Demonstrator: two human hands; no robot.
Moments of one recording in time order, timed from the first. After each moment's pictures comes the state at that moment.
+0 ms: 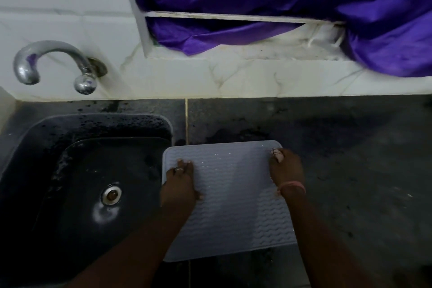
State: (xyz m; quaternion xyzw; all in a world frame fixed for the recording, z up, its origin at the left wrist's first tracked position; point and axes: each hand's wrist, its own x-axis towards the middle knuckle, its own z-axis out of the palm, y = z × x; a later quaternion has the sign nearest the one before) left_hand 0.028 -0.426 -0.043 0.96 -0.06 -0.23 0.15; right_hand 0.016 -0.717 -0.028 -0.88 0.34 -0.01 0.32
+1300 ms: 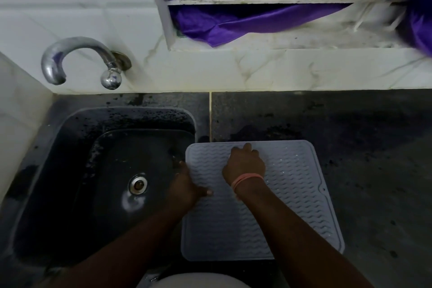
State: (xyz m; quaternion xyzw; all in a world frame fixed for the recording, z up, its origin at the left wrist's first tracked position) left_hand 0.044 -0.375 -0.062 0.88 0.12 -0.27 0.37; right_hand 0.064 -0.551 -0.017 -0.97 0.12 0.16 0.13
